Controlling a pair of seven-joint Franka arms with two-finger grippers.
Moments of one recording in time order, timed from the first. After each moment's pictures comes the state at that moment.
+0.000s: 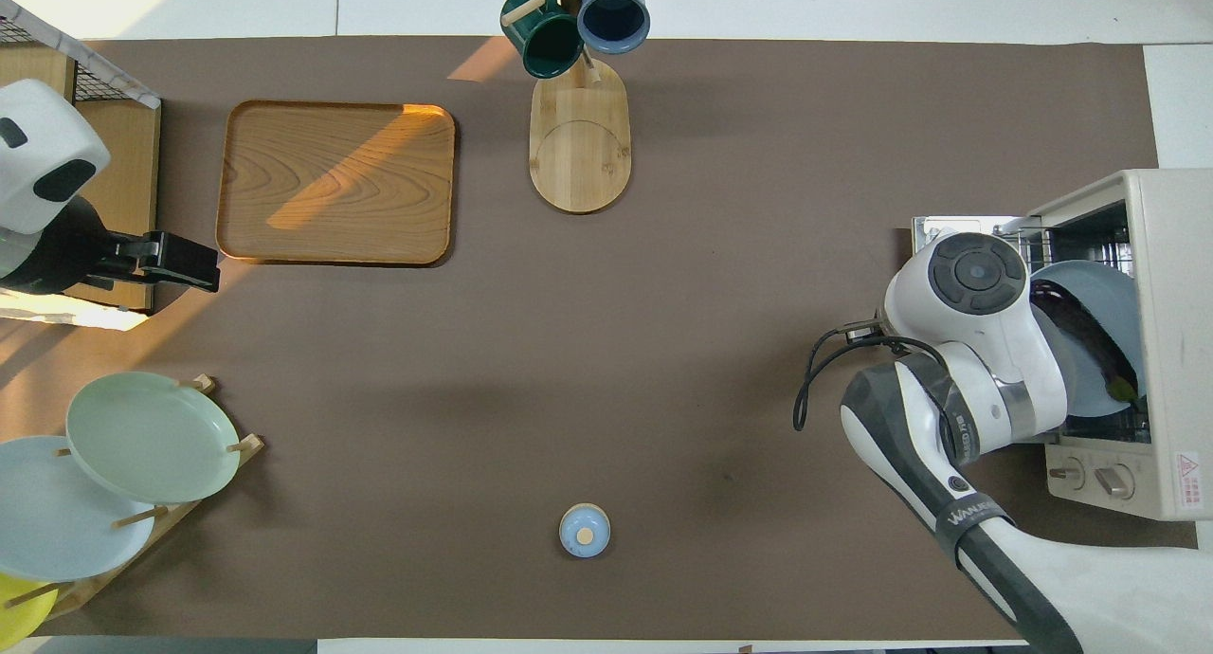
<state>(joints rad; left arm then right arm) -0.10 -0.03 -0.05 -1.67 -0.01 1.61 -0.04 0.16 0.15 -0.01 -2.23 -0.27 2.26 0.20</state>
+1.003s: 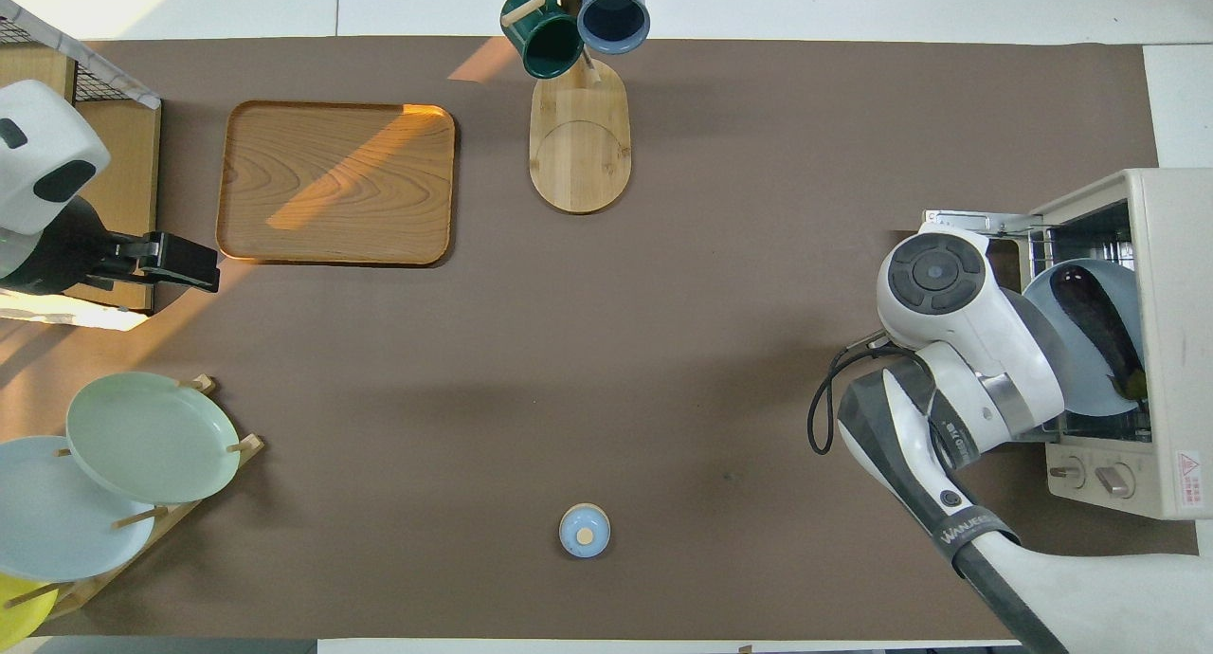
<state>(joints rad) -0.10 -0.03 -0.05 -1.67 -0.01 1.61 -0.04 0.15 0.14 0.02 -2.15 -0.46 2.08 0.05</state>
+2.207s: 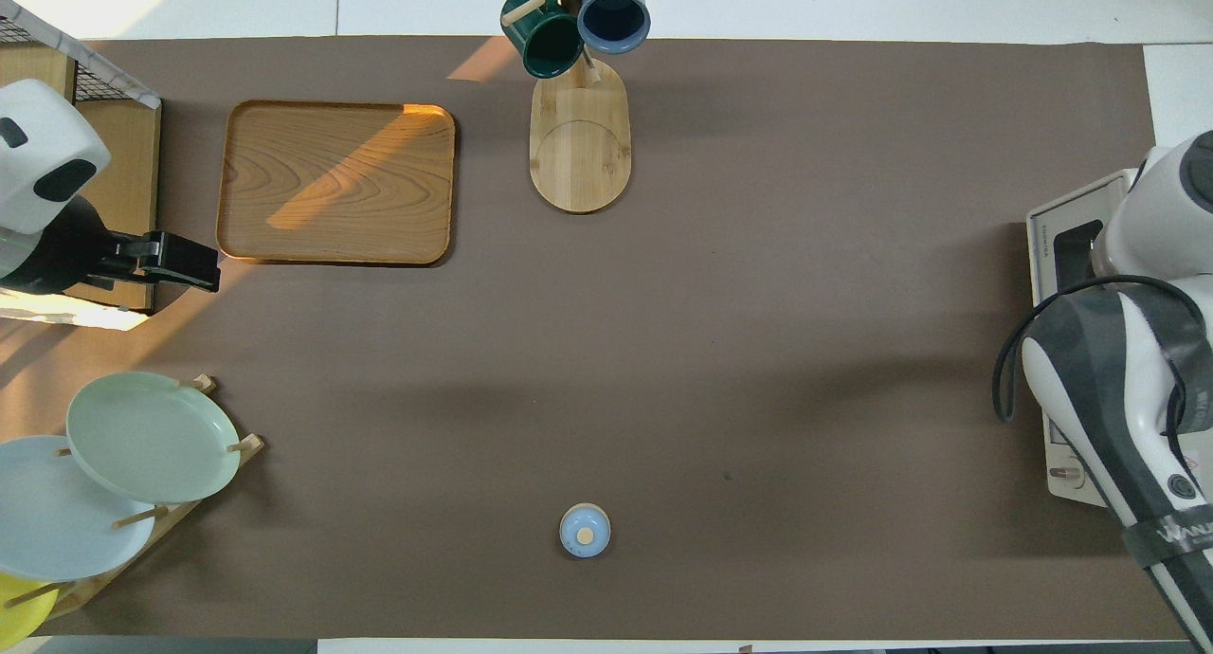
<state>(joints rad) -0.10 -0.03 -0.05 -1.67 -0.01 1.61 -0.04 -0.03 0.02 -0.01 -1.96 -0.37 1.84 -0.22</state>
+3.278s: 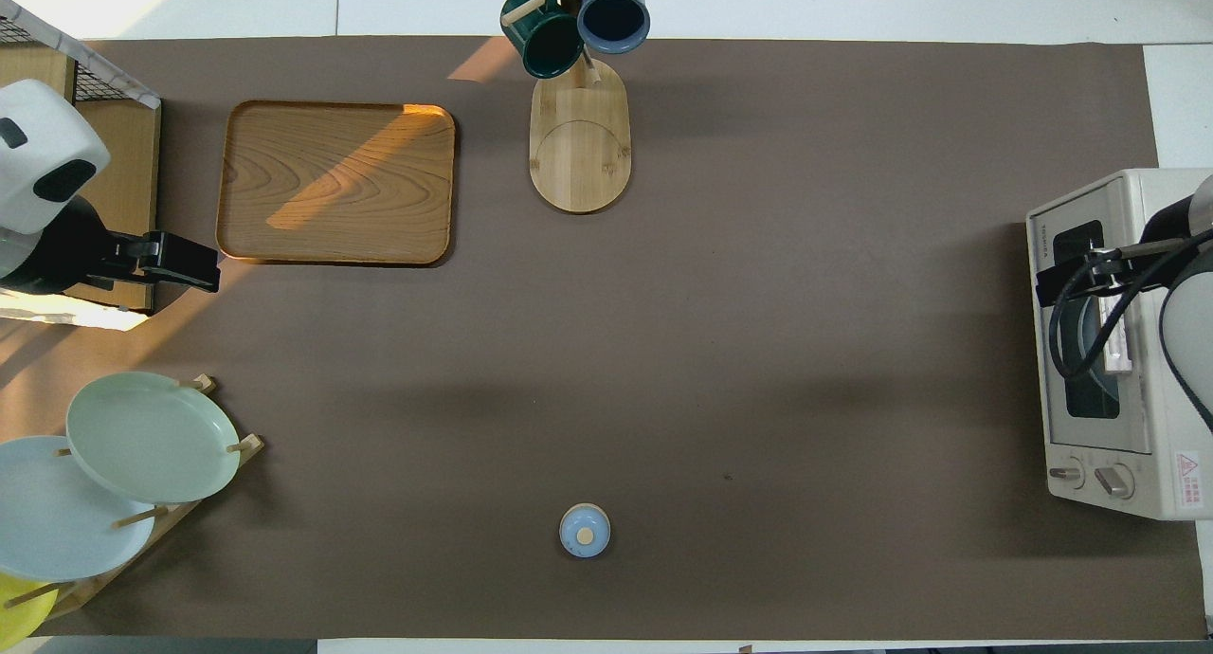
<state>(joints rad) -0.10 -0.03 -0.05 -1.67 -0.01 1.61 -0.04 -0.04 -0.01 -0.01 -1.76 -0.06 1.66 -0.15</state>
